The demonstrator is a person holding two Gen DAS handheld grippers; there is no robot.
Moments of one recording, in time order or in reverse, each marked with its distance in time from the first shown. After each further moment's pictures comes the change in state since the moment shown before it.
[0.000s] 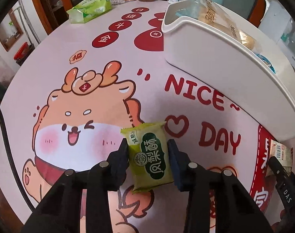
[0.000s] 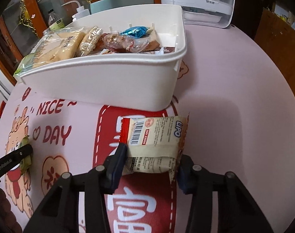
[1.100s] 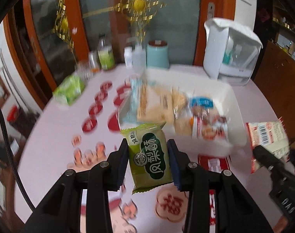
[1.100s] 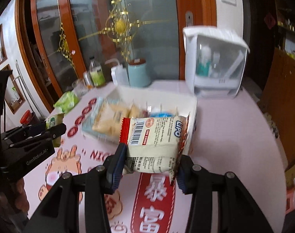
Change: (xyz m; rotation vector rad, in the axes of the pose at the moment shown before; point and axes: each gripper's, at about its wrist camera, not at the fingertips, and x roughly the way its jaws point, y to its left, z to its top) left arm -0.165 -0.054 0.046 0.287 -0.343 -0.087; right arm -0.167 0.025 0.095 -0.144 -0.335 0.102
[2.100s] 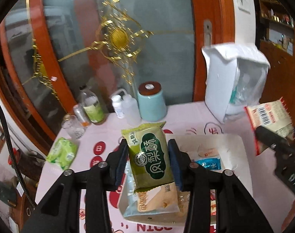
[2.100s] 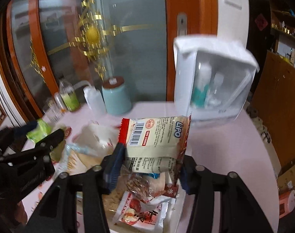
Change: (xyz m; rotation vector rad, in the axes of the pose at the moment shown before) left arm 0.077 -0.028 0.160 0.143 -0.107 -0.010; right arm 0.135 -0.026 0.087 0.052 0.090 -0.093
